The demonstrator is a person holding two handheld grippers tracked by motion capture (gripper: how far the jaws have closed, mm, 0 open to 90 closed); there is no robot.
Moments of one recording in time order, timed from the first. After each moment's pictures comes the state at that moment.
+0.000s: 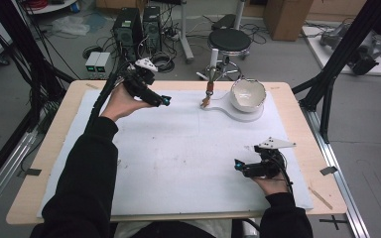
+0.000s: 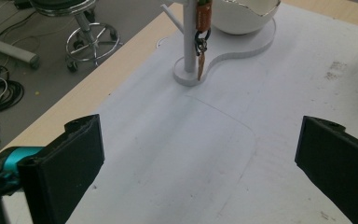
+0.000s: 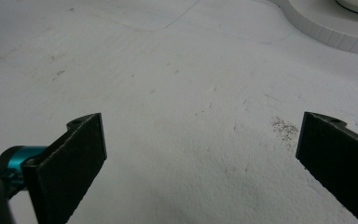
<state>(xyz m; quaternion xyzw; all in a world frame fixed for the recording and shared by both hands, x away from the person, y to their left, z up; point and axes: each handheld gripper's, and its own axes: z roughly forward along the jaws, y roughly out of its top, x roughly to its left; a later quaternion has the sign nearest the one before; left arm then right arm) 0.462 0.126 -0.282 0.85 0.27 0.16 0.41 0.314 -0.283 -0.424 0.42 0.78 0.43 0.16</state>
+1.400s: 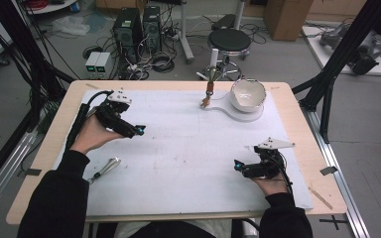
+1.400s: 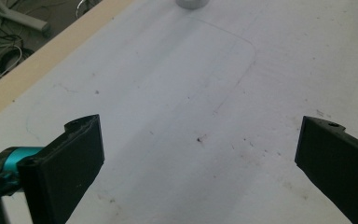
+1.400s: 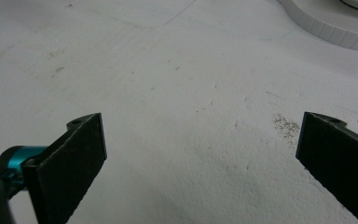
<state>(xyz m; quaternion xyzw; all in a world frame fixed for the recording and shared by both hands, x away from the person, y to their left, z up) 0.394 0.186 -0.328 0.87 0.29 0.17 0.37 0.314 -0.282 -0.424 0.42 0.78 0.43 0.16</state>
